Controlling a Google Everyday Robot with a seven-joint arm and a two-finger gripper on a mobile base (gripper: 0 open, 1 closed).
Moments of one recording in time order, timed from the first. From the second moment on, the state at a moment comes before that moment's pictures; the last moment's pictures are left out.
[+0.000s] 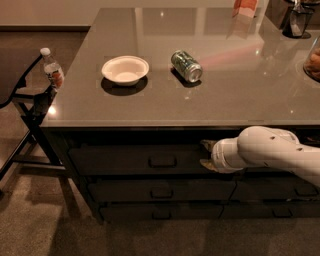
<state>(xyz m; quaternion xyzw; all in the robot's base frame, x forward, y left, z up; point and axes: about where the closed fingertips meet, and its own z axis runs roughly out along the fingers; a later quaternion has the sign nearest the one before) 0.549 -0.166 0.639 -0.70 0.65 -0.05 0.29</state>
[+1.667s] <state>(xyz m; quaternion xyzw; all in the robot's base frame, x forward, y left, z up) 0.548 -0.167 0.638 -0.70 0.65 -0.05 0.29</state>
